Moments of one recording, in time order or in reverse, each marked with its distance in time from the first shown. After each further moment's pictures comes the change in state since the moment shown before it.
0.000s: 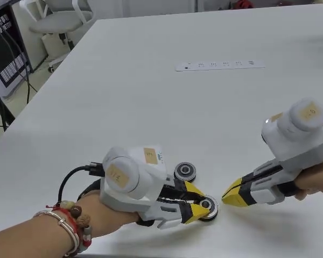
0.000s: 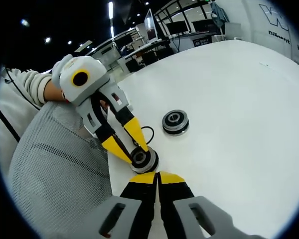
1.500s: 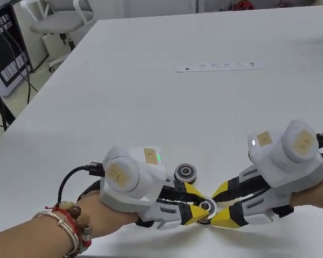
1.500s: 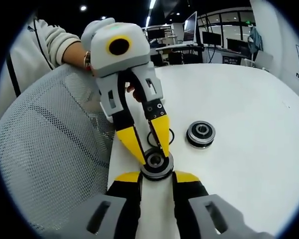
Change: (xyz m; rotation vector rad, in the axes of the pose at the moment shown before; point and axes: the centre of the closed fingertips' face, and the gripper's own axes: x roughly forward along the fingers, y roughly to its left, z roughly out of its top) left arm -0.001 0.000 0.000 -0.011 0.003 -0.005; right arm 0.018 0.014 0.001 -0.284 0.022 0.032
